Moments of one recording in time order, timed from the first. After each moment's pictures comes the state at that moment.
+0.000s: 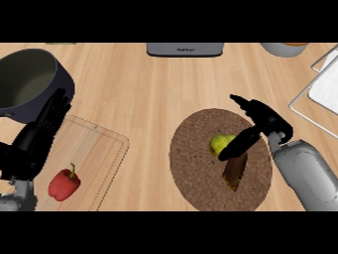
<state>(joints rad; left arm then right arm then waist) -0.07 0.30 -0.04 -1.66 0.11 0.03 0.14 -0.45 -0.31 0.29 -1.41 0.11 0.21 0.90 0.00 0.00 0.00</state>
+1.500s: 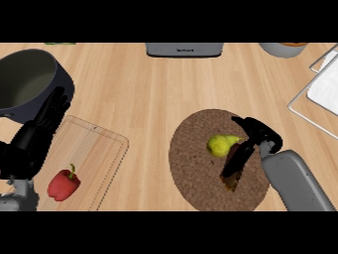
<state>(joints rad) -0.07 0.22 0.03 -1.69 0.04 -0.04 0.18 -0.39 -0.21 0.23 -1.26 0.31 0.40 0.89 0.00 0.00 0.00</state>
